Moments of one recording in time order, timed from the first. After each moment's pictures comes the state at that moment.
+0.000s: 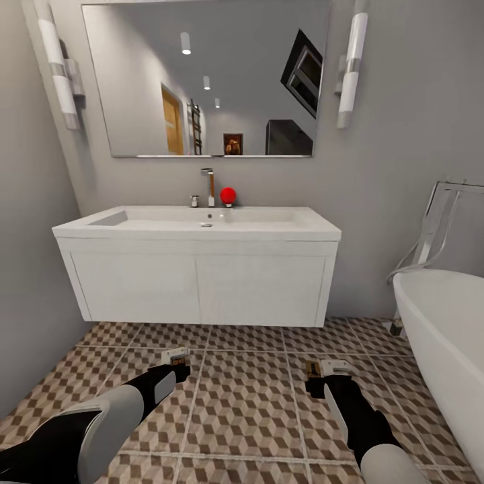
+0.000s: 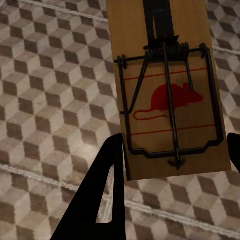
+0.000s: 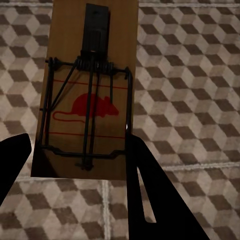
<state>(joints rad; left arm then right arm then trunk) -0.90 -0.06 0.13 0.00 0.08 0.11 0.22 -0.54 0.06 -0.10 -0.77 0.09 0.61 -0.10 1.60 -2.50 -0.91</state>
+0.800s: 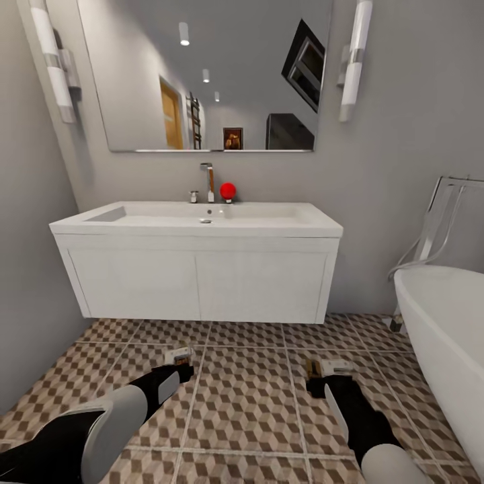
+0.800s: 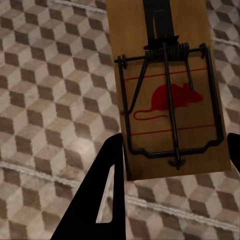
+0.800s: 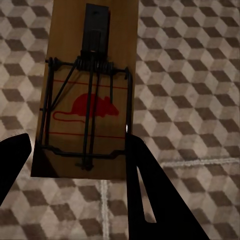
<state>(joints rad) -0.90 -0.08 0.13 0.00 0.08 0.11 0.22 -0.54 0.05 -0.10 -0.77 0.09 0.61 -0.10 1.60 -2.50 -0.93</state>
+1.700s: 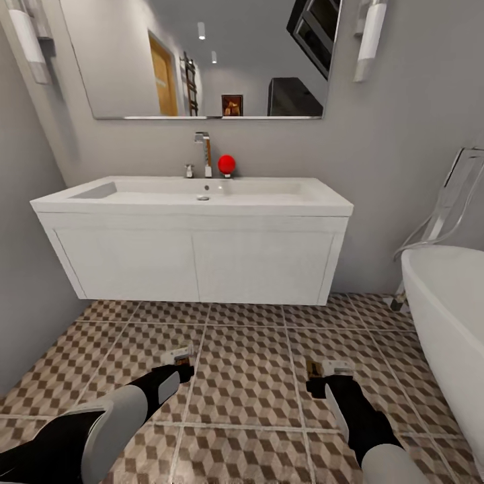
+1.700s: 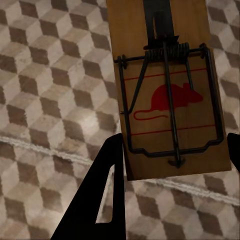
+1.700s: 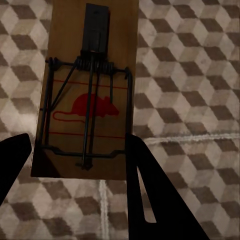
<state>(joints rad) -0.90 -0.08 0.13 0.00 0.07 0.11 0.22 -0.54 0.05 -0.10 -0.77 0.08 0.61 -0.10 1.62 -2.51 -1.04</state>
